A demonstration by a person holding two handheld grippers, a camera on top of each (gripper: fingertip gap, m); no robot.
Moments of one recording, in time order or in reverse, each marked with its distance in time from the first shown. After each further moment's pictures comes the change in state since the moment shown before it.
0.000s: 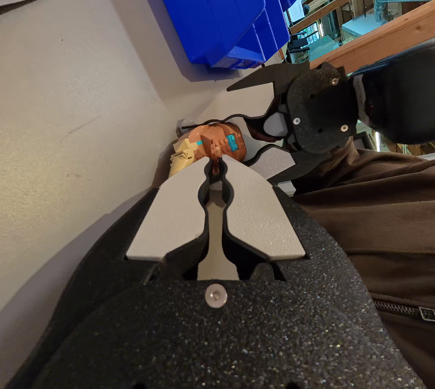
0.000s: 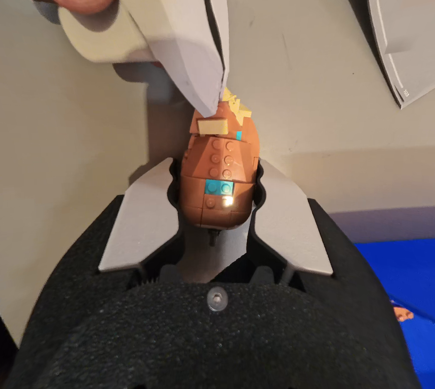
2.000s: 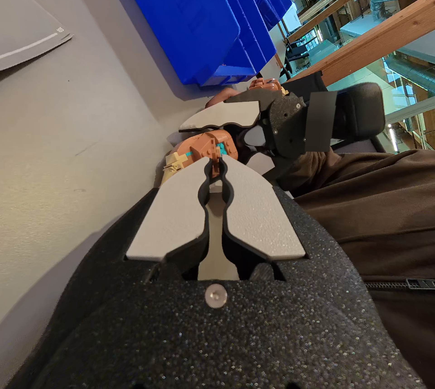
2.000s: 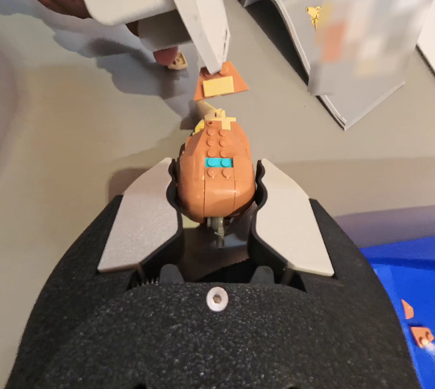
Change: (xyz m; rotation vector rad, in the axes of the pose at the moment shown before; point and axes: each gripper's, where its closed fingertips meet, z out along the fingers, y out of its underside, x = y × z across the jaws) left arm 0.012 -0.012 -0.011 0.064 -0.008 0.099; right arm 0.009 -0.009 -0.006 0.378 0.150 -0.051
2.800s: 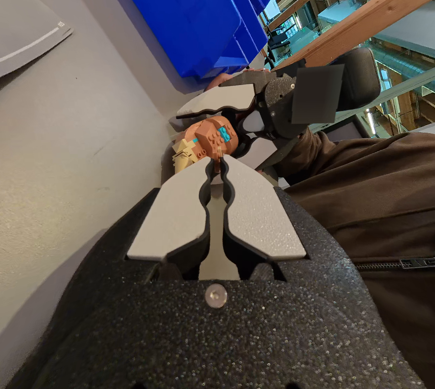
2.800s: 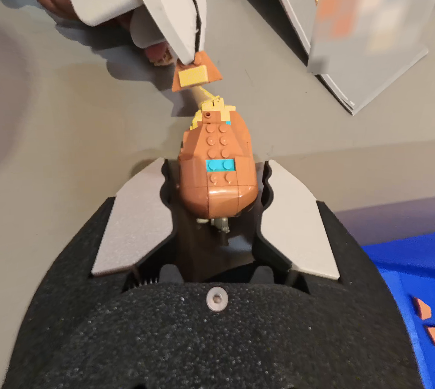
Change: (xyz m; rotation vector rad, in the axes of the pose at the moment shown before) left arm -0.013 0.004 -0.007 -0.039 0.091 0.022; right arm 0.005 0.004 0.005 -0.054 -0.027 0.088
